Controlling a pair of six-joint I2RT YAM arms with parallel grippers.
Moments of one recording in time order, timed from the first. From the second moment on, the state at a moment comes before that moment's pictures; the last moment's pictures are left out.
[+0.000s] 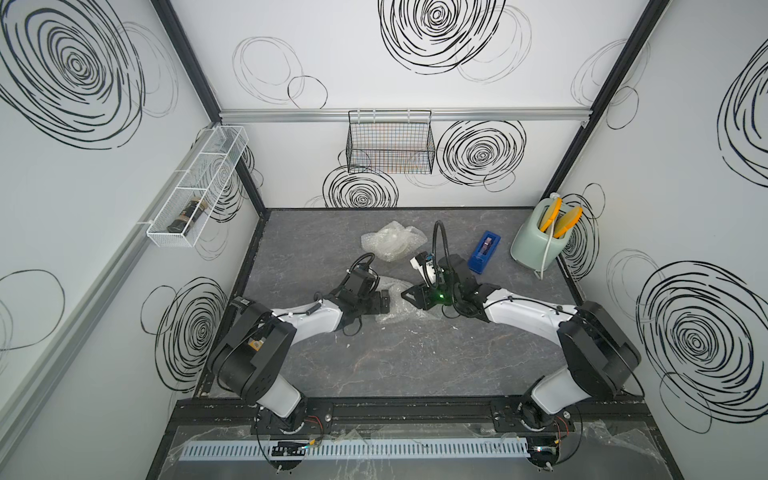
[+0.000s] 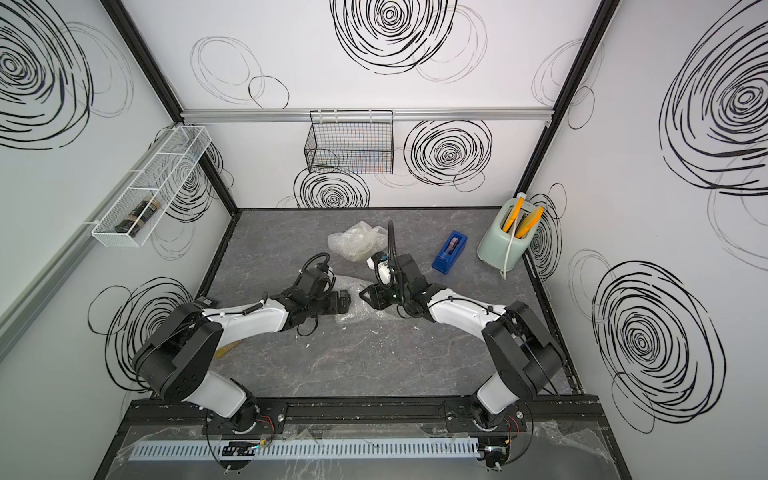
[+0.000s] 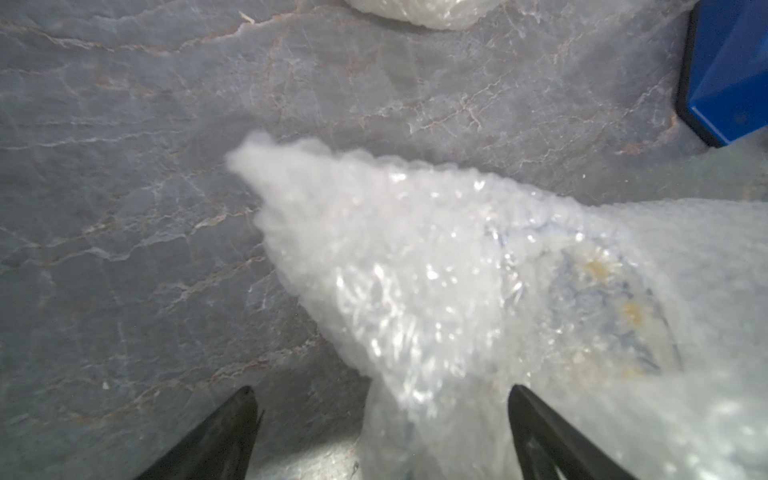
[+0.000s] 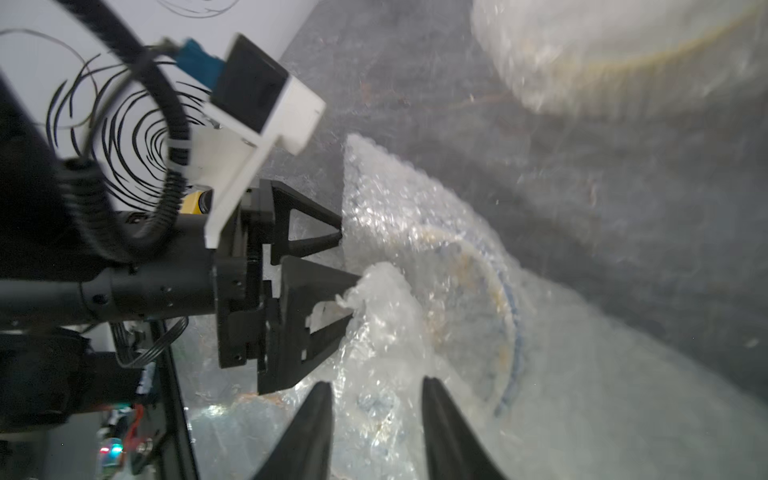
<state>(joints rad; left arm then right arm) -0.53 1.56 0.70 -0.01 0.01 -0.55 0.68 1.54 0.86 0.07 -0.42 0.33</state>
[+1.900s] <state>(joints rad) -0.50 1.64 0.70 0.09 0.10 -0.56 0.31 1.30 0.59 0.13 -0.44 0.42</state>
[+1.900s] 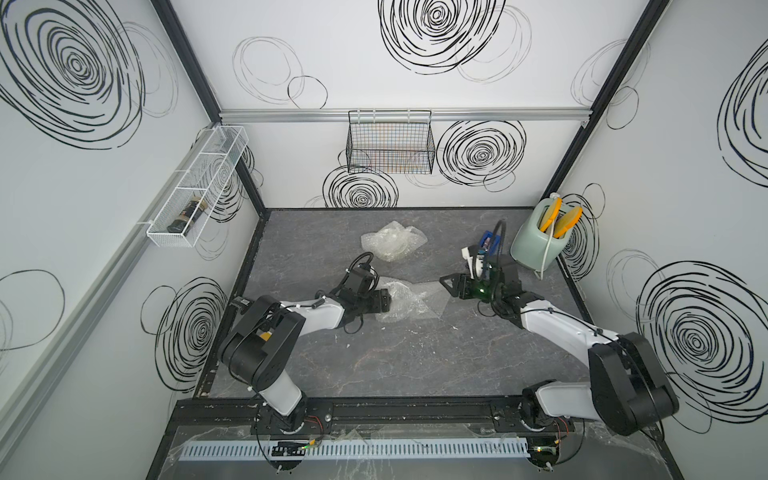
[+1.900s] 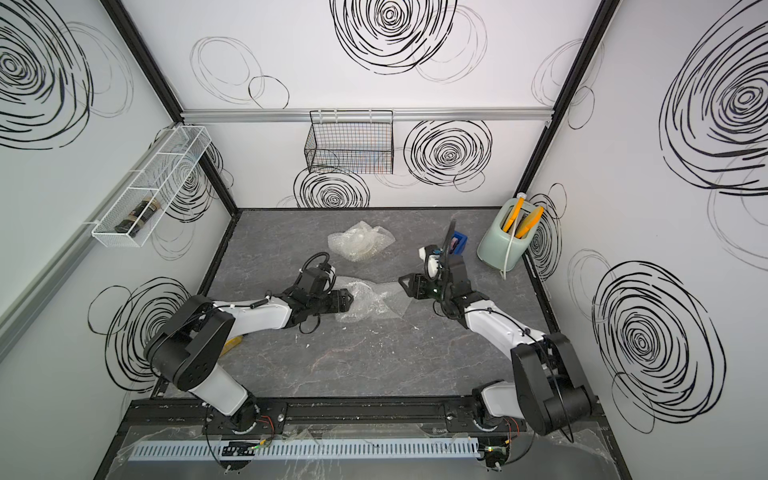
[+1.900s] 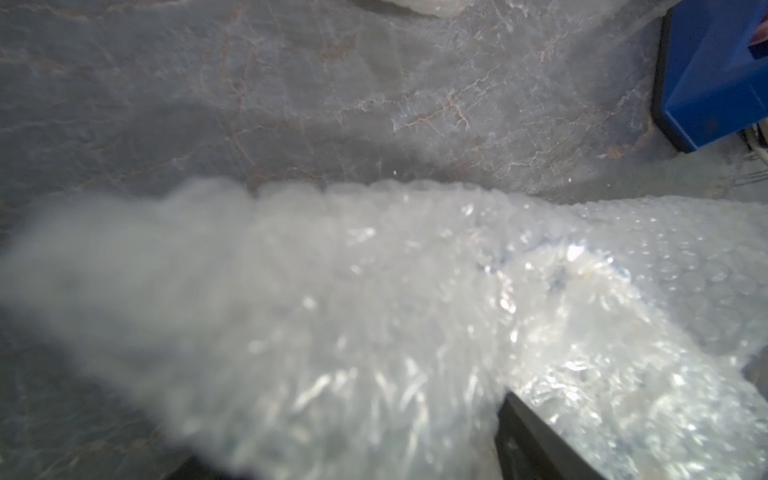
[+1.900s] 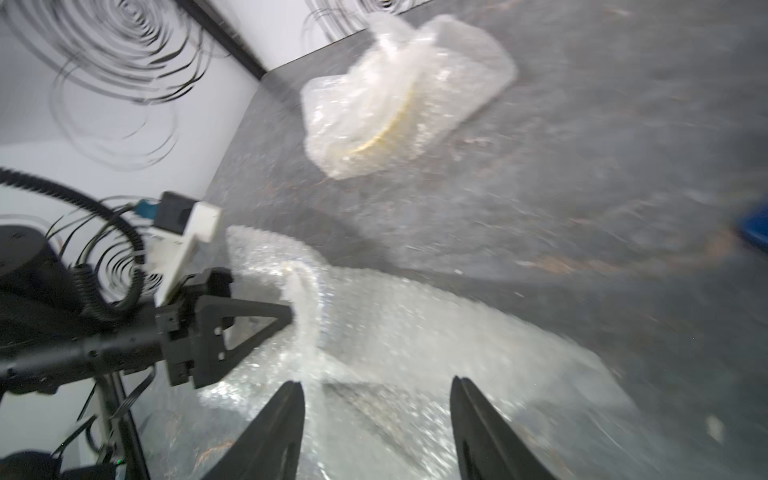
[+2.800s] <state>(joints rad) -0.50 1.64 0.71 0.07 0.10 -0.54 0.23 1.72 0.67 0.30 -0.42 0.42</state>
